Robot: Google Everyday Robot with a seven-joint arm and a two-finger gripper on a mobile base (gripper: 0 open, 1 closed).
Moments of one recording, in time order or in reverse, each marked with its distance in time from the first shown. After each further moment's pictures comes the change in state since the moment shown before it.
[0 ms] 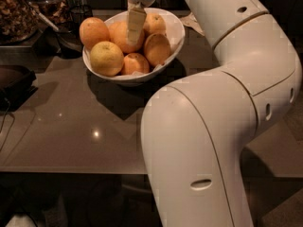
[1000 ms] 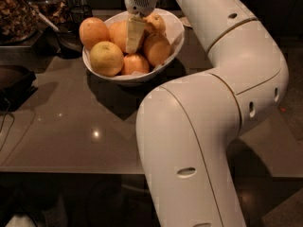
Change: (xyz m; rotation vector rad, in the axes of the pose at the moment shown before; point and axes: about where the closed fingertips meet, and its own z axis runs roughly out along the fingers) arm 0.008 0.001 0.030 -0.066 -0.012 0.024
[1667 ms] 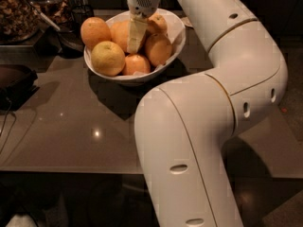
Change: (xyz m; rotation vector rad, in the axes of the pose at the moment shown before) arm 0.003 -0.002 0.004 -0.014 -0.009 0.018
